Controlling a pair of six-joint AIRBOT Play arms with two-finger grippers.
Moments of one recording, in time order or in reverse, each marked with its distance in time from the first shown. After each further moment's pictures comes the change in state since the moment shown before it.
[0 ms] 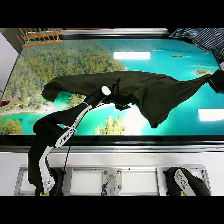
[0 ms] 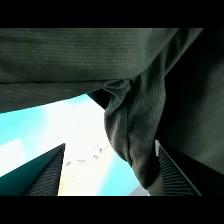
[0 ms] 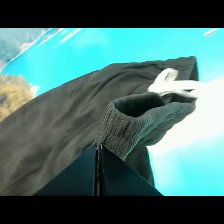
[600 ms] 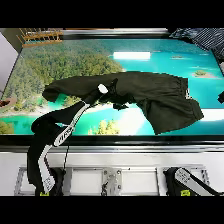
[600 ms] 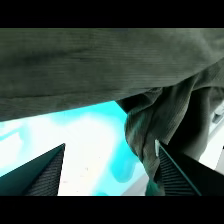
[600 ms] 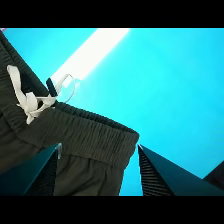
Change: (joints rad) left arm 0.025 0.000 0.000 -0.003 -0.069 0.005; right arm -0.174 -0.233 0.003 -0.435 -0.009 0.207
